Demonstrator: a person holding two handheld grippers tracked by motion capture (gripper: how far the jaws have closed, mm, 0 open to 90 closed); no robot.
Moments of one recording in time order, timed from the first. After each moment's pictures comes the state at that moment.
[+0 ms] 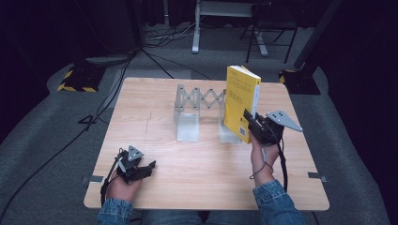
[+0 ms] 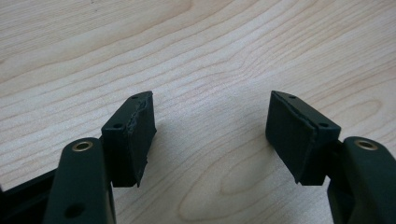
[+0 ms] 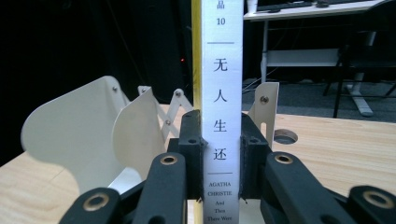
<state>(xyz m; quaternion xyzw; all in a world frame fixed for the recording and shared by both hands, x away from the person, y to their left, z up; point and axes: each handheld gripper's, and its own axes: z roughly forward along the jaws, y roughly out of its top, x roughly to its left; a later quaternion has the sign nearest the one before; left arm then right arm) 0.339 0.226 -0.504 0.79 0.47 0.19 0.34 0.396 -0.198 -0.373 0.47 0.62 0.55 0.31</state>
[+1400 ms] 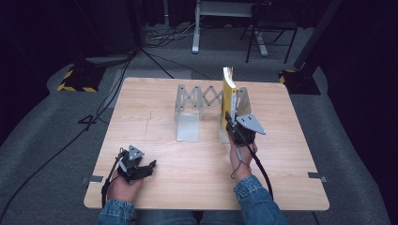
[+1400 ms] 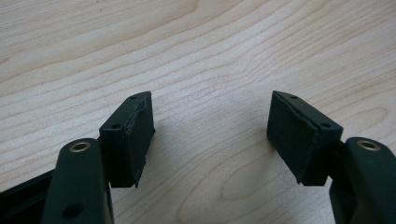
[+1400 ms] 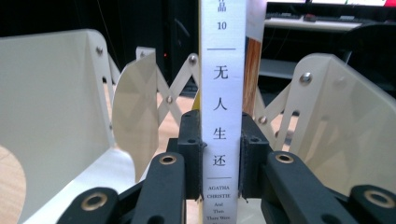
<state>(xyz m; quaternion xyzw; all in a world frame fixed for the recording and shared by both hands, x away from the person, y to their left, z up) 0.340 0.223 -0.504 0.78 0.49 0.20 0.34 0.422 -0.141 -0.429 0.44 0.64 0.50 0.38</state>
